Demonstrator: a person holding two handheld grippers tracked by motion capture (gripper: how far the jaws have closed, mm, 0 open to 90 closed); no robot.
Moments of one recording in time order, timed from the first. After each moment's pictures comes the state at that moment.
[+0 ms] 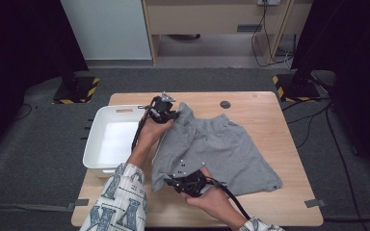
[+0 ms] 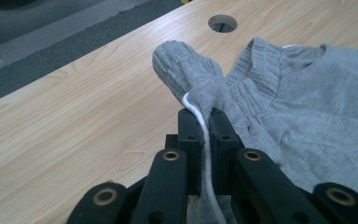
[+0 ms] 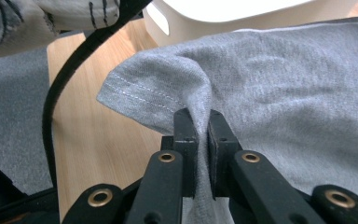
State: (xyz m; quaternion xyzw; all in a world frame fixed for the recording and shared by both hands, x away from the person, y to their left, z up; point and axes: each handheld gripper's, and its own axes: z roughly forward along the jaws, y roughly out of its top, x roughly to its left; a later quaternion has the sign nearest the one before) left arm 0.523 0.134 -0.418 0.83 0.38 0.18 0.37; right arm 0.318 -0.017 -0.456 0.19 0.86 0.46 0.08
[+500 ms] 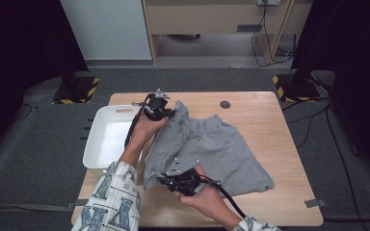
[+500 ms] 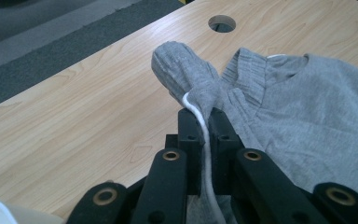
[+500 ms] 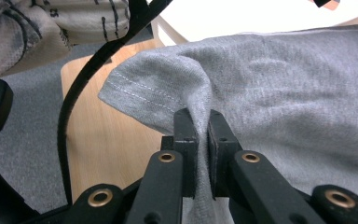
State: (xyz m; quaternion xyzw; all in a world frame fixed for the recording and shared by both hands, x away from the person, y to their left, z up) left arm 0.522 0.151 -0.403 0.83 0.38 0.17 0.37; right arm 0.317 0.000 -0.441 0.19 0.85 0.48 0.08
